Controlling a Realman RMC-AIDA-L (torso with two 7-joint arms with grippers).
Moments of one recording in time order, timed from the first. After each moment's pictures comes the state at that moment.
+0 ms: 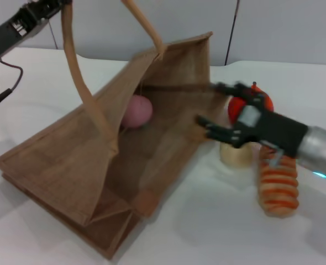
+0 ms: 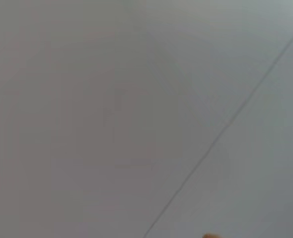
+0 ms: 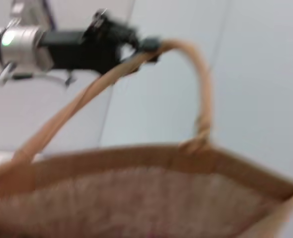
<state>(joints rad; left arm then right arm) -0.58 -1.95 0.52 0.39 -1.71 -1.55 1.44 0.70 2.02 0.82 0.08 0.08 1.25 -2.76</state>
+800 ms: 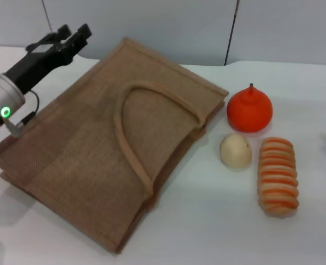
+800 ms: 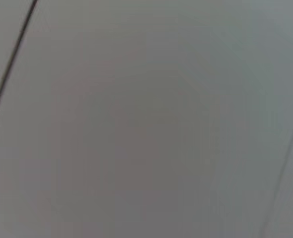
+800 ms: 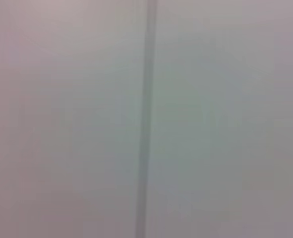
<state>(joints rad) -0.61 -2.03 0.43 0.24 -1.74 -1.22 2.08 0.57 2.04 1.50 -0.13 0.08 1.49 -2.77</state>
